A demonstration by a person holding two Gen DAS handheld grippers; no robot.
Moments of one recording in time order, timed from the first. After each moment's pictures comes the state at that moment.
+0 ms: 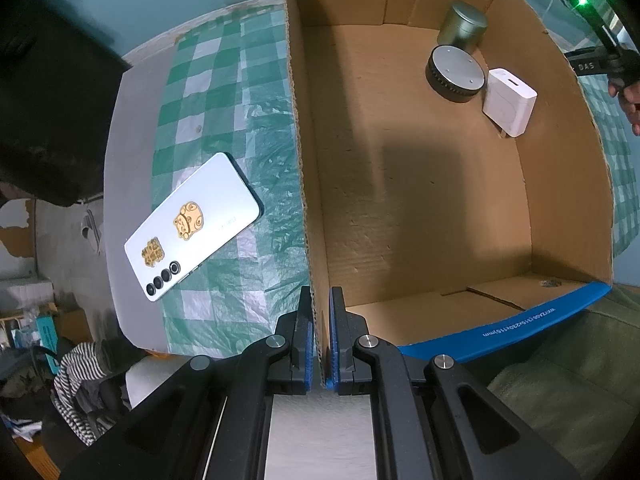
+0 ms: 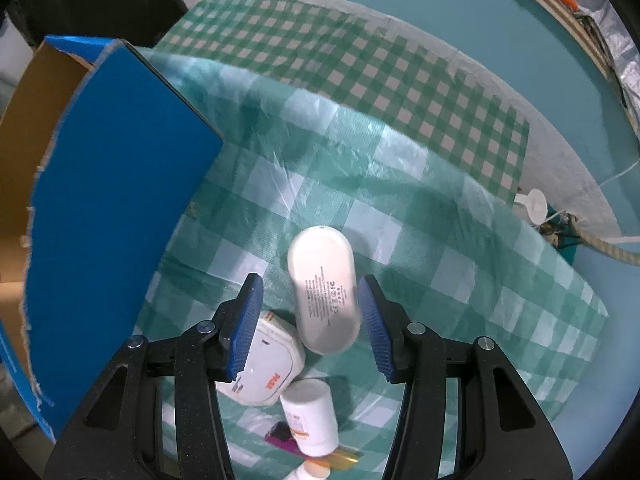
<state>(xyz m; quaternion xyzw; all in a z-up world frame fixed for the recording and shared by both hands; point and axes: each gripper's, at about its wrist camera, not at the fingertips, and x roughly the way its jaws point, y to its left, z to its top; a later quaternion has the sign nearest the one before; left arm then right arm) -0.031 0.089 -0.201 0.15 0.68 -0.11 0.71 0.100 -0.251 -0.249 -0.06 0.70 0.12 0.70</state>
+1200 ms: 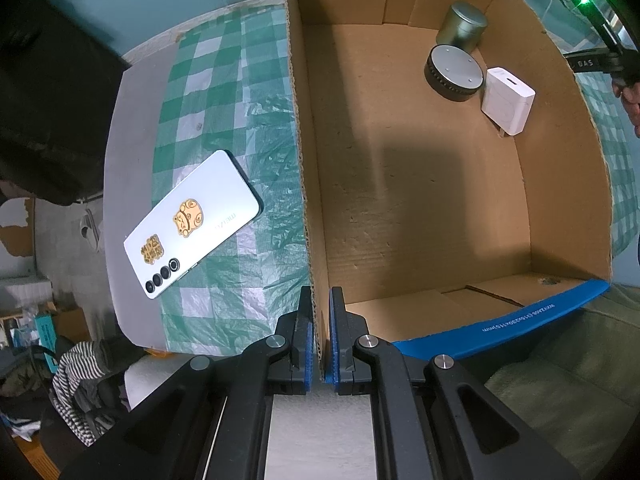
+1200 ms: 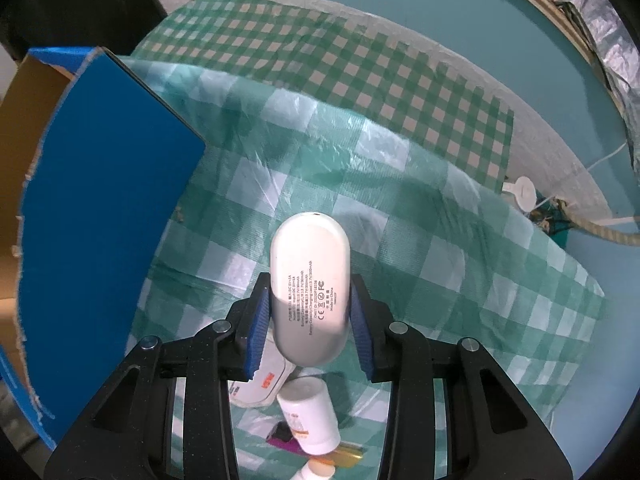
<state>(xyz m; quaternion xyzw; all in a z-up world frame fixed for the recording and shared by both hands) -0.033 0.091 -0.202 0.15 0.68 -0.11 0.71 0.096 -0.249 -0.246 -0.06 0.69 0.08 0.72</state>
